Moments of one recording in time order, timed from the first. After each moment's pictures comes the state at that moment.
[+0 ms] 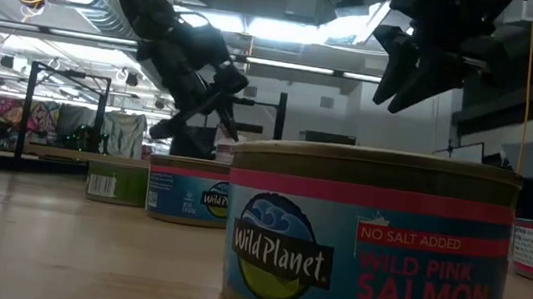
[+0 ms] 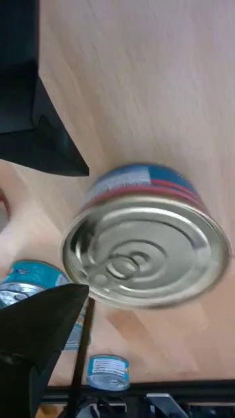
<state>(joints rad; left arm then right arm) 0.63 1.65 0.99 -0.30 0.33 -0.78 0.07 1.30 0.99 -0.62 0.22 -0.52</state>
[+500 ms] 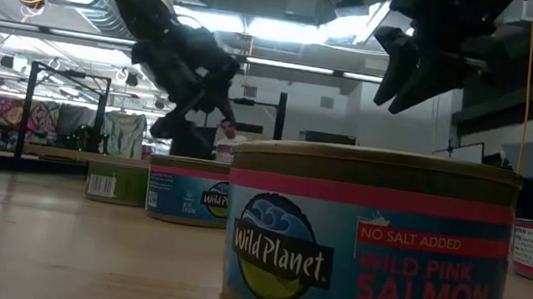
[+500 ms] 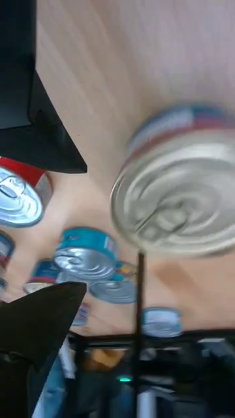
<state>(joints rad) 0.68 1.64 0.99 -0.34 0.62 -0.62 0.07 1.30 0.99 -0.63 0.22 -0.49</state>
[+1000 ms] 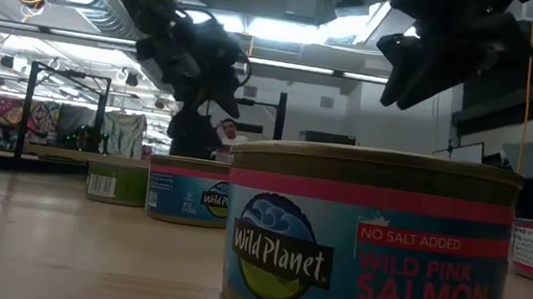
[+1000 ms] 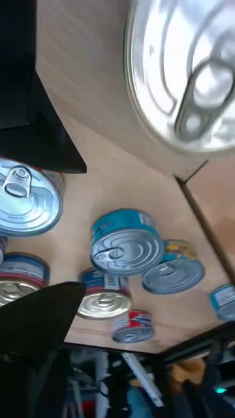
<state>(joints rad) 0.56 1.64 0.99 -0.34 0.62 -0.33 0.07 1.30 0.99 -0.63 0.07 -0.34</state>
